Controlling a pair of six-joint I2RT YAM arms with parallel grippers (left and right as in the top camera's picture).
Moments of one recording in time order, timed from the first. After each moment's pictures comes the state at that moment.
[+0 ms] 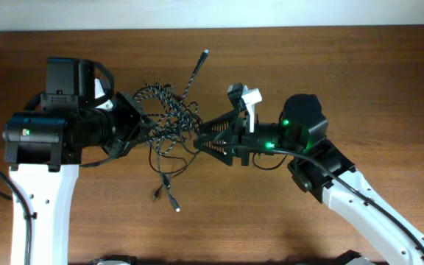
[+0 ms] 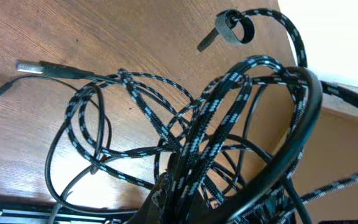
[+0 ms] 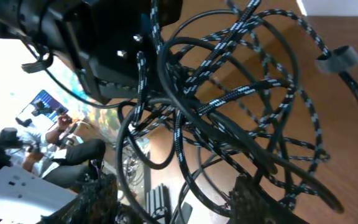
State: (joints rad) left arm -0.05 1.35 1.68 -1.39 0.43 -0.92; right arm 0.53 1.33 0.94 0.24 -0.93 0.53
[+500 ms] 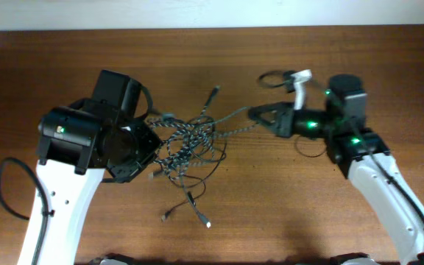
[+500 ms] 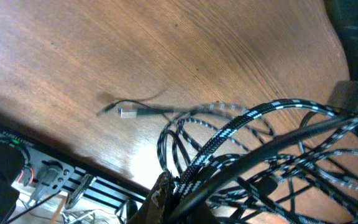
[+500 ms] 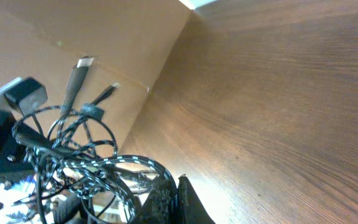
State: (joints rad) left arm -0.26 1.37 1.68 -1.64 0.10 -1.01; right arm 0.14 1.38 0.95 -0.09 -1.01 0.50
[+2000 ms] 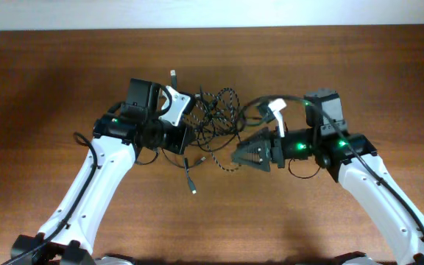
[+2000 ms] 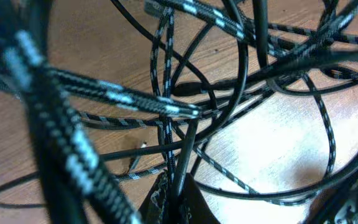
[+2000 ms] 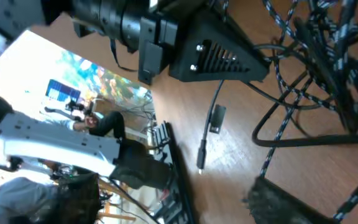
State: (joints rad) left arm -0.22 1.48 1.16 -0.80 0.48 0.08; right arm 0.27 1.39 0.95 -0.38 -1.21 0.20
